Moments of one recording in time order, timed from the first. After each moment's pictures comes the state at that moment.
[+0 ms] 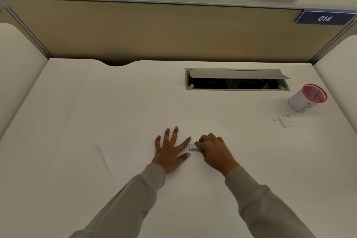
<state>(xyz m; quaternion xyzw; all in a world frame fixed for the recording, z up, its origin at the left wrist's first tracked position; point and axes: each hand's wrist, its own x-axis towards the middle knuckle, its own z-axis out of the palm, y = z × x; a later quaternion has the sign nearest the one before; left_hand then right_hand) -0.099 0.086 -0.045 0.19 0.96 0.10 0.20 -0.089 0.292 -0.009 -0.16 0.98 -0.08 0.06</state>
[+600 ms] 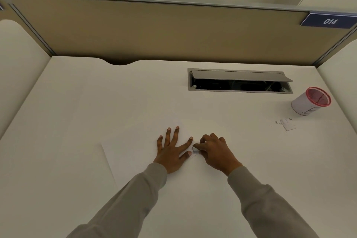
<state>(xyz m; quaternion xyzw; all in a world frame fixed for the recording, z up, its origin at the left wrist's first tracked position) -0.102 0.086 -0.045 0.18 0.95 0.14 0.21 -0.093 0.292 -0.002 -0.17 0.97 -0.11 0.09</state>
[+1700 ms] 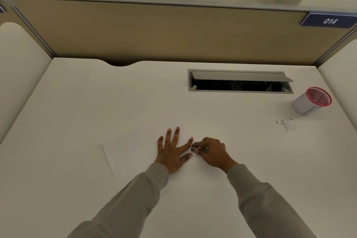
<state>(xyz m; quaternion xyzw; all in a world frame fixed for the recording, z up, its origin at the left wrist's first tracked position) -0.101 0.087 -0.046 0.18 0.96 0.11 0.20 -0.101 0.284 -0.012 -0.02 0.94 -0.28 0.18</state>
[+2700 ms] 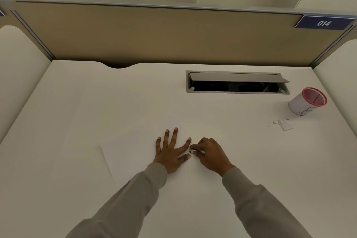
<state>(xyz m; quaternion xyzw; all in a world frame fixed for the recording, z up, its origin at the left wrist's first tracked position) -0.102 0.089 -0.043 0.18 0.95 0.10 0.21 -0.090 0.285 -0.015 -0.08 0.96 -0.23 0.13</state>
